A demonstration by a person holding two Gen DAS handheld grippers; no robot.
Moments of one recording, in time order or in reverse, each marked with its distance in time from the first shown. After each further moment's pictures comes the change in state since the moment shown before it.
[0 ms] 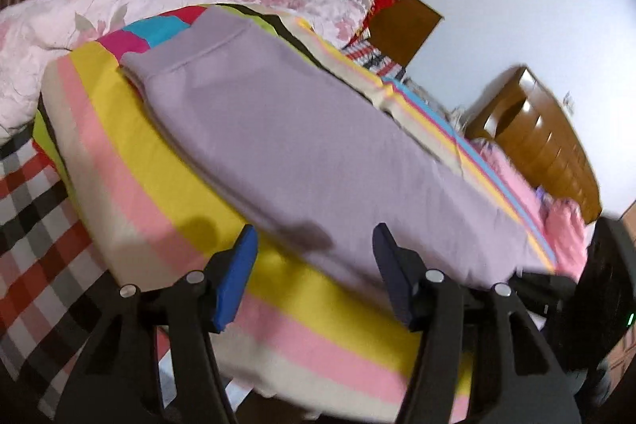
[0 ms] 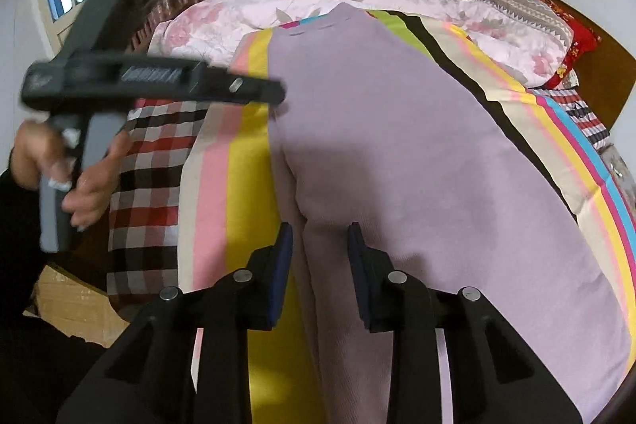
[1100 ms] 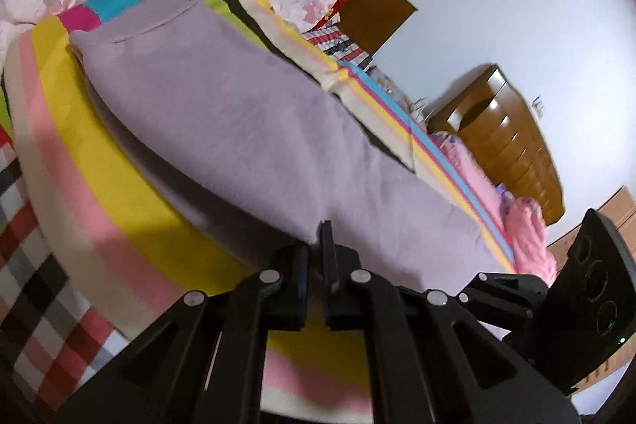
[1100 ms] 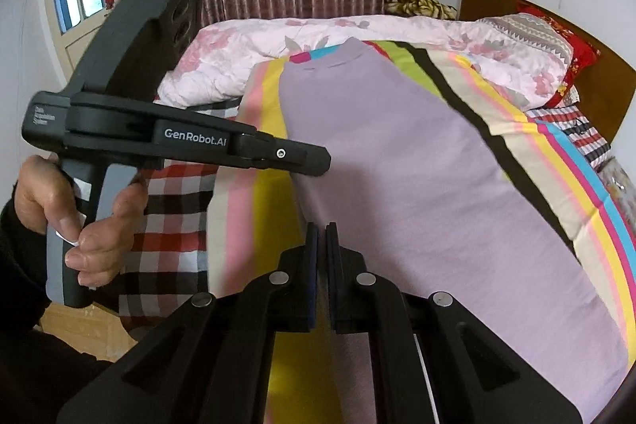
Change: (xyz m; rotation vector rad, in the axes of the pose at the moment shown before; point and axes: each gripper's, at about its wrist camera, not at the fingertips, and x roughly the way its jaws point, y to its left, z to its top) left arm 0.008 -0.019 0.003 -0.066 0.071 -0.160; right arm -0.019 0.017 0.011 0.008 -0.079 0.021
